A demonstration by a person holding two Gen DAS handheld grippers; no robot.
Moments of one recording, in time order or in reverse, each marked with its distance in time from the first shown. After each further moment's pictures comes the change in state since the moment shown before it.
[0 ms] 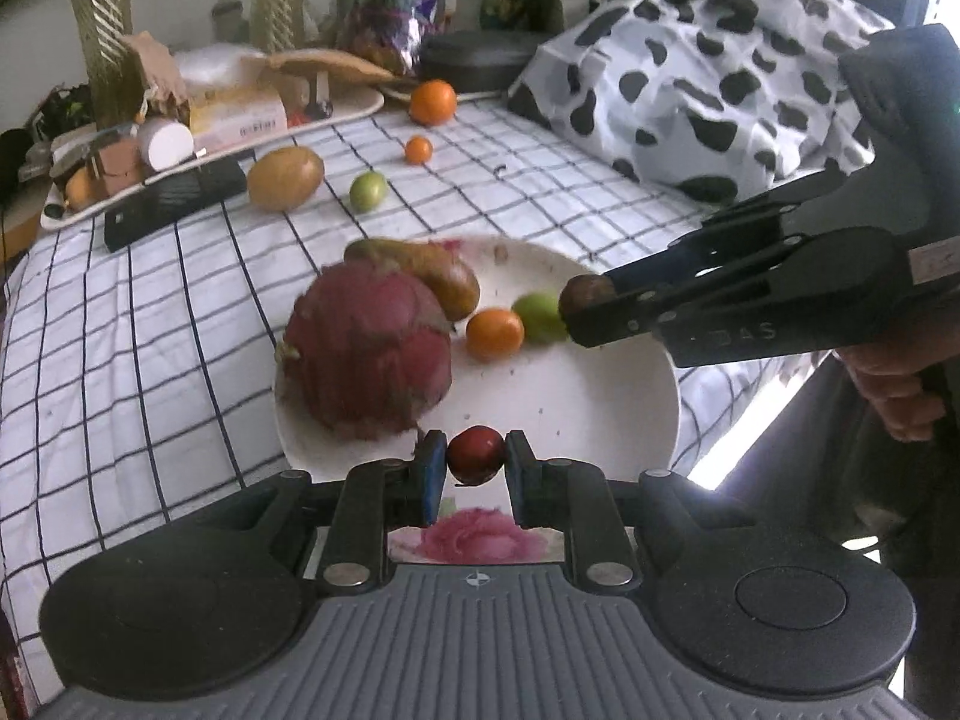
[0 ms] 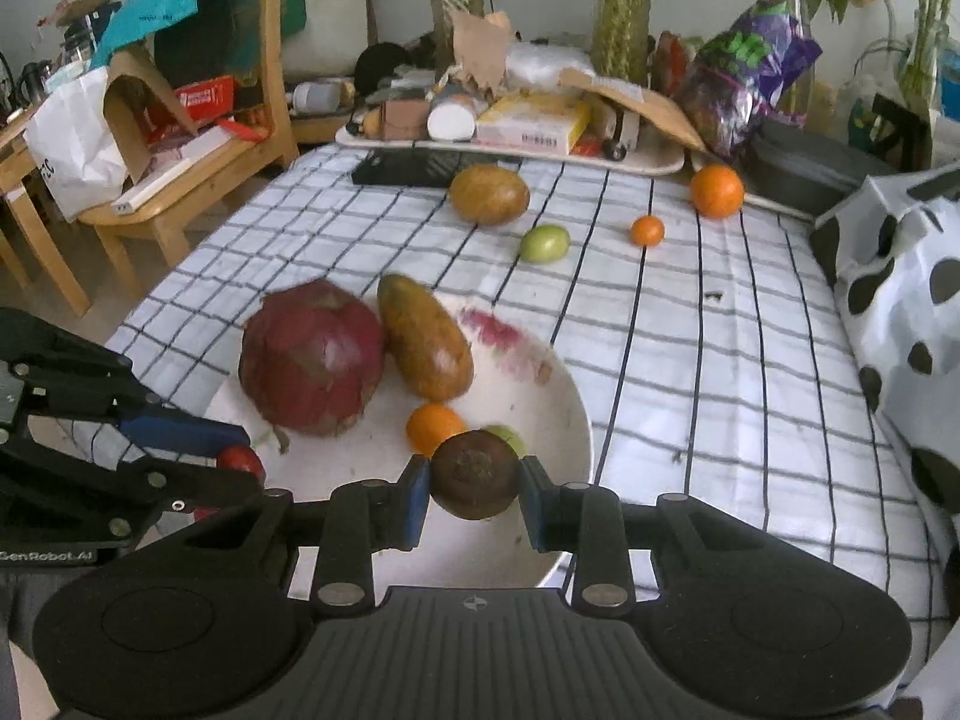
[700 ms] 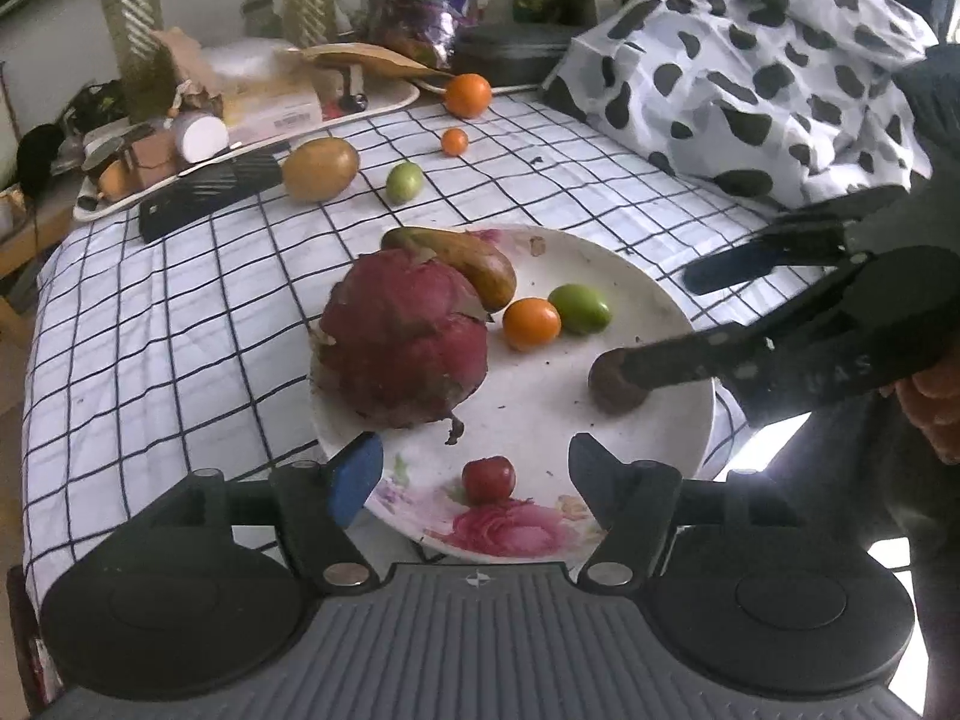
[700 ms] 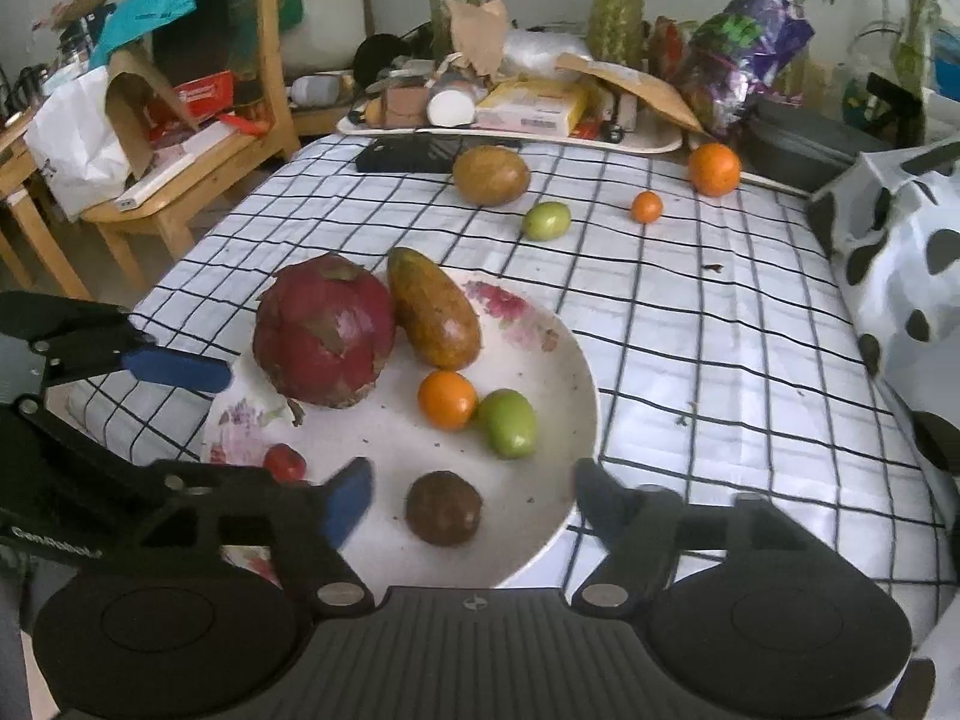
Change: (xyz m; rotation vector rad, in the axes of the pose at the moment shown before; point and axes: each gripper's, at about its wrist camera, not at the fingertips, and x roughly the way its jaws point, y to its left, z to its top) left arm -0.006 -0.001 -0.003 -0.020 0.004 0.082; right arm -0.009 0.003 -0.011 0.027 0.011 -0.002
